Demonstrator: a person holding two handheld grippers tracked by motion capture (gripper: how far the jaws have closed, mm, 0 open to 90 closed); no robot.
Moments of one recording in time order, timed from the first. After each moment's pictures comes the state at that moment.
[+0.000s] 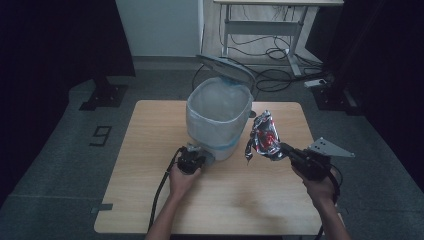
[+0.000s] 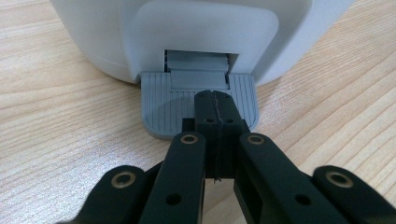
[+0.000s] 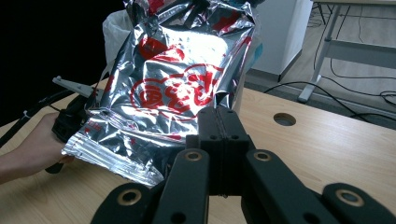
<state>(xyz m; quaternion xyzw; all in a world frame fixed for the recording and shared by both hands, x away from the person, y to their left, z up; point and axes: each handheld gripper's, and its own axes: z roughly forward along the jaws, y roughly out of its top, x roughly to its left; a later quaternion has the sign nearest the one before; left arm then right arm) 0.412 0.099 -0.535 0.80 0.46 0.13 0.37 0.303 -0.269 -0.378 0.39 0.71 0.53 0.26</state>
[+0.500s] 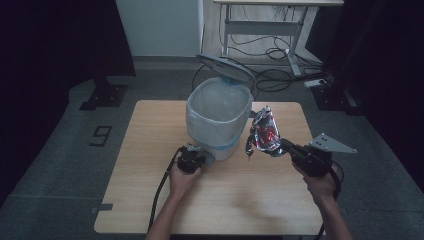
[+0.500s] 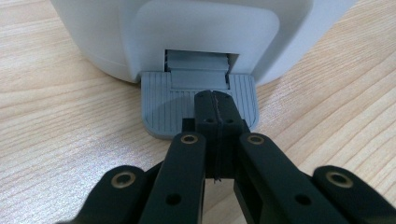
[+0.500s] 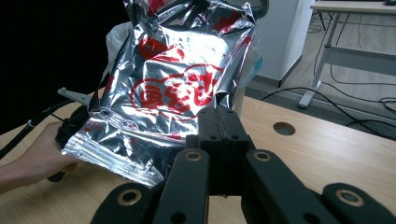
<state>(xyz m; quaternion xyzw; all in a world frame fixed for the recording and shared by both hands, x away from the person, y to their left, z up) 0.413 0.099 -0.534 0.80 0.46 0.12 0.37 0.306 -0.268 -0.364 0.38 0.70 0.54 0.26</state>
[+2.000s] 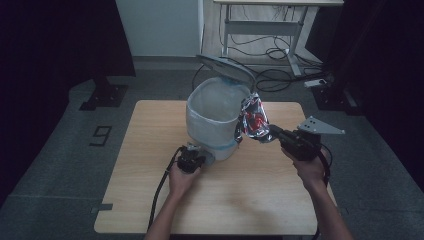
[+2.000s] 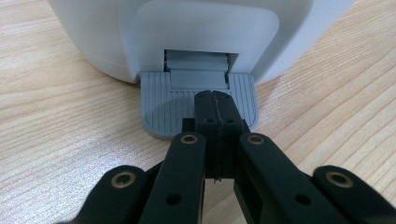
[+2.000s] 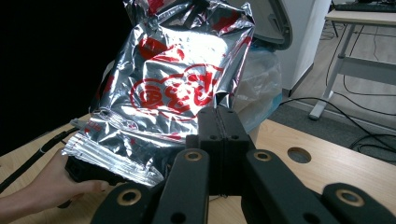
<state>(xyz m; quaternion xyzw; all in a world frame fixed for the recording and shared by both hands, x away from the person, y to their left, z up) 0.414 0.099 -0.534 0.80 0.45 0.12 0.37 0.332 -0.239 -0.335 0.37 0.71 0.55 0.25</state>
